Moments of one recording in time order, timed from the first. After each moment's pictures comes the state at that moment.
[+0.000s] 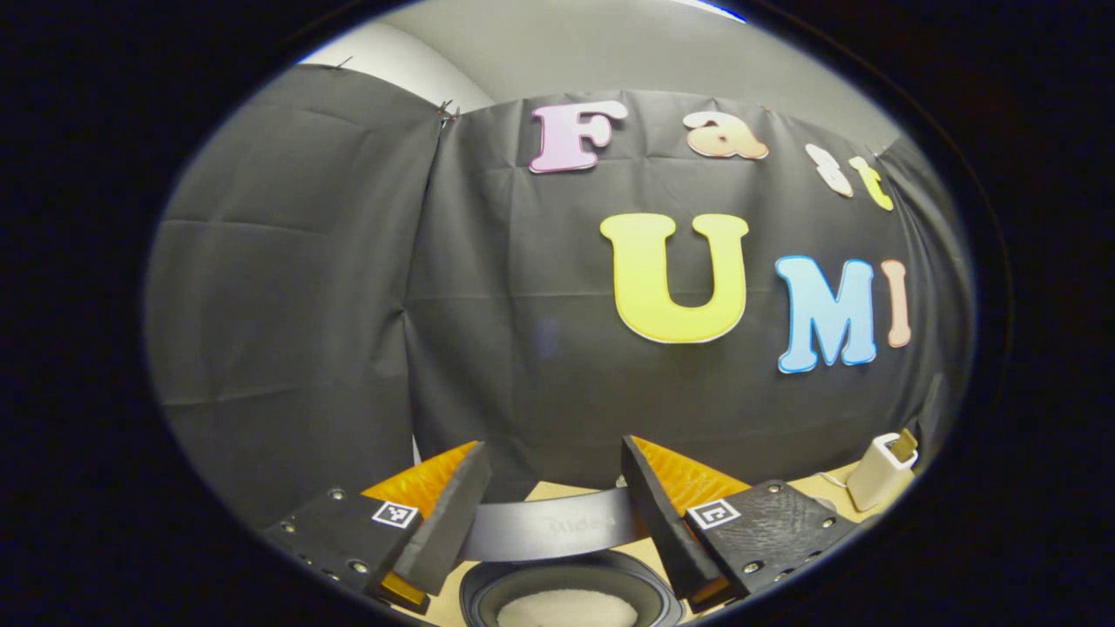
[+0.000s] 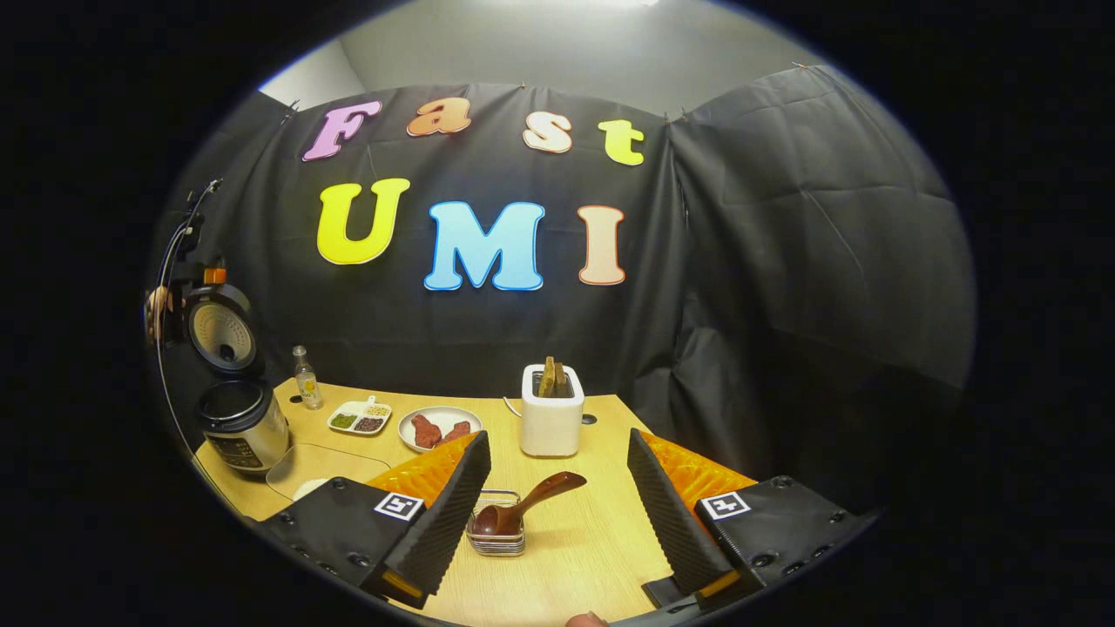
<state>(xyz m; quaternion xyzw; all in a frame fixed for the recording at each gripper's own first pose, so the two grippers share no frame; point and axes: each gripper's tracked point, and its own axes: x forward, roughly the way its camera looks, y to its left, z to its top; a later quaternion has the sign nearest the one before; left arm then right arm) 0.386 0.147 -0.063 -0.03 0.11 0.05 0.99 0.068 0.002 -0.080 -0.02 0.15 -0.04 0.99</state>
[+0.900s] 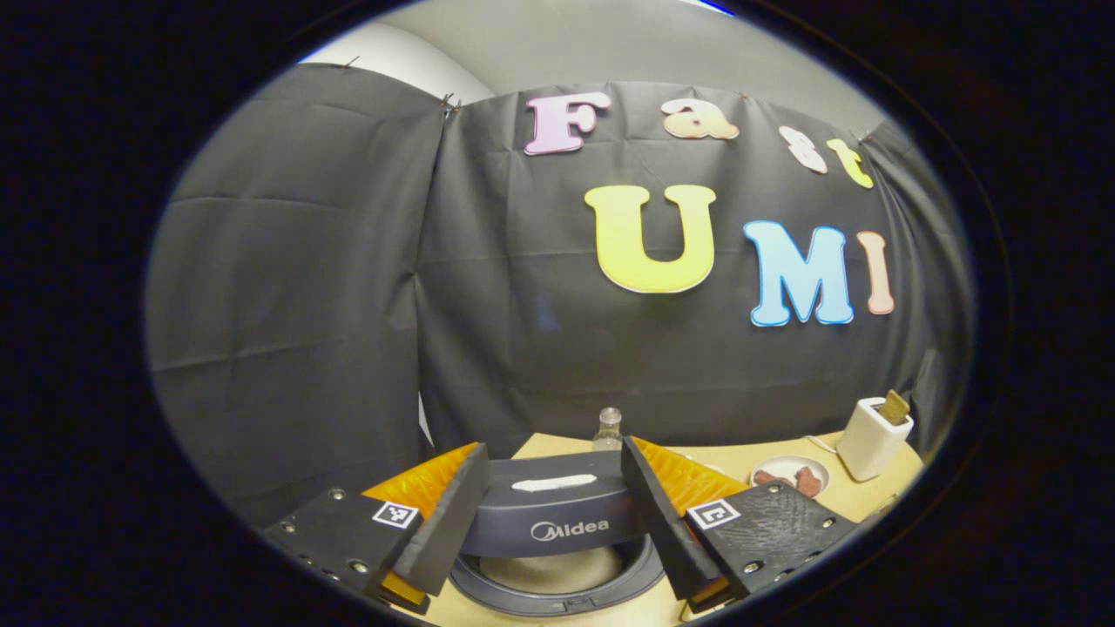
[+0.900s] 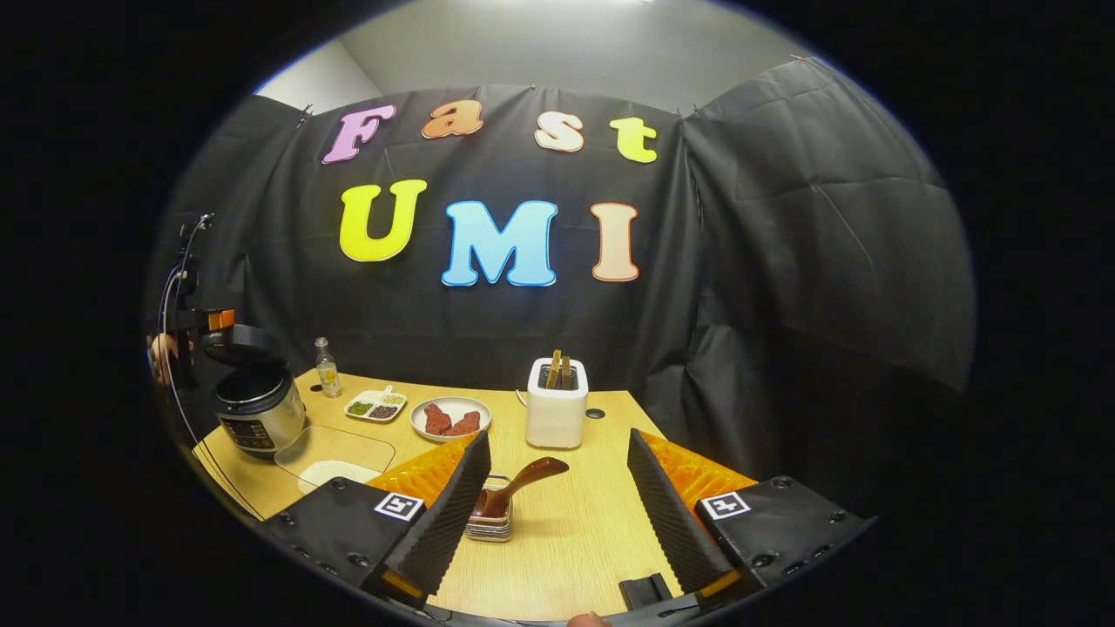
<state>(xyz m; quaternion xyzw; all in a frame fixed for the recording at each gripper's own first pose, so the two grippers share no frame) 0.275 0.104 -0.128 -0.03 0.14 0.05 0.99 0.047 -0.028 -0.084 -0.02 0.16 0.01 0.99</state>
